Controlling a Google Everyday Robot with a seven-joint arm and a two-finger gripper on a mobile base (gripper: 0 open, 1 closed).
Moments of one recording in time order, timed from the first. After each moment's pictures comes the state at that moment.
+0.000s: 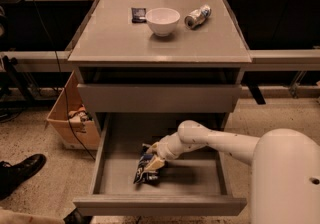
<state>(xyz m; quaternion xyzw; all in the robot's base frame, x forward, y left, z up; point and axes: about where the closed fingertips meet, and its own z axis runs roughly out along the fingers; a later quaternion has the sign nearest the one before) 0.602 0.035 0.389 -0.62 0.70 0.25 0.26</state>
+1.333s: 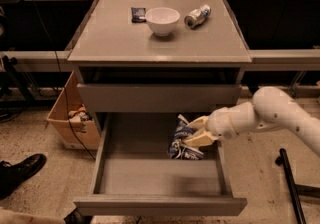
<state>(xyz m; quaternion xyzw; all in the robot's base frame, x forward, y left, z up) 0.538 -0.100 0.645 -0.56 0.69 0.32 0.33</state>
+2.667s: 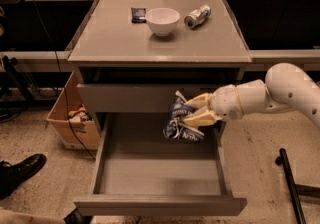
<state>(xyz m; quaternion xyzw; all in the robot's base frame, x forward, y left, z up) 0.544 -0.091 0.745 -0.57 0.65 0.33 0.38</state>
